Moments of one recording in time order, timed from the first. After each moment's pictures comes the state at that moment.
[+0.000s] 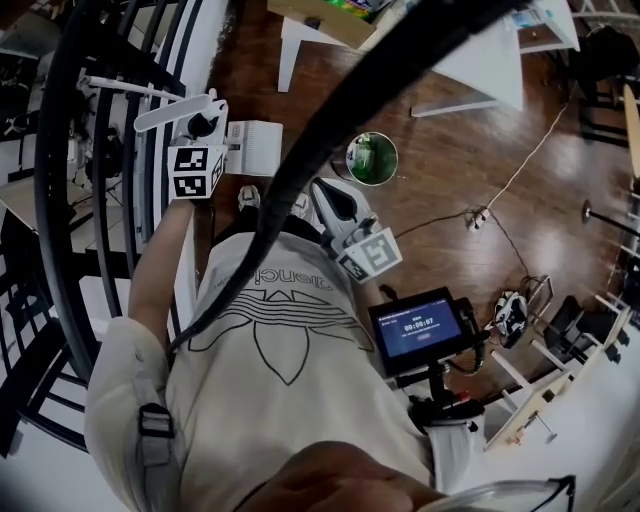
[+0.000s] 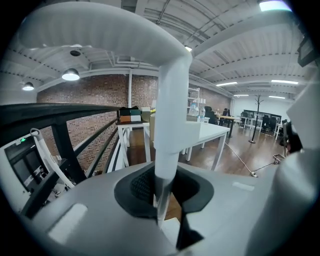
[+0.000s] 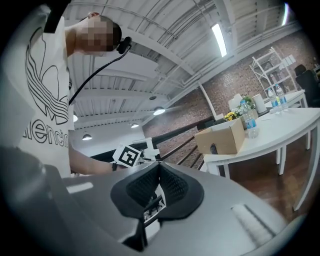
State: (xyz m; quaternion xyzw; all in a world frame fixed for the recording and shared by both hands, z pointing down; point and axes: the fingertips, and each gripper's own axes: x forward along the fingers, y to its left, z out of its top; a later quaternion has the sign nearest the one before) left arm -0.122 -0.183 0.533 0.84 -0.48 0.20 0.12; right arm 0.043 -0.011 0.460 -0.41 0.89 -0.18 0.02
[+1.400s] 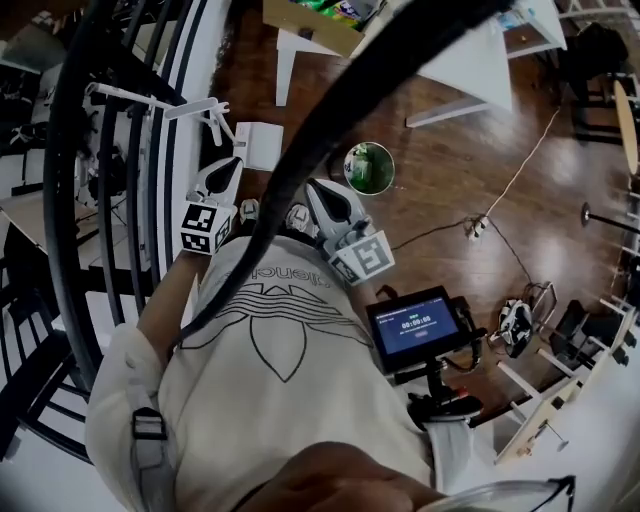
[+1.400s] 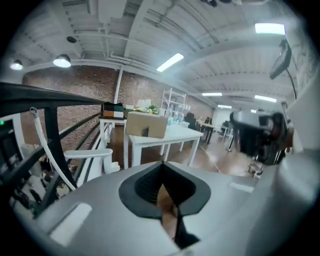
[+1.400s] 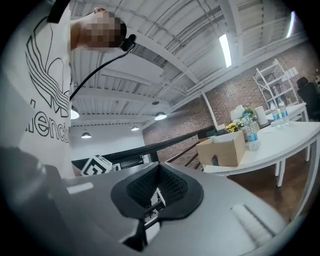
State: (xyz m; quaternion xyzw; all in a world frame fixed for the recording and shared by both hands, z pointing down) left arm -0.085 -0.085 0.543 0.89 -0.40 0.16 0.17; right arm 0.039 -0.025 0.450 -0.42 0.89 -0.14 0.03
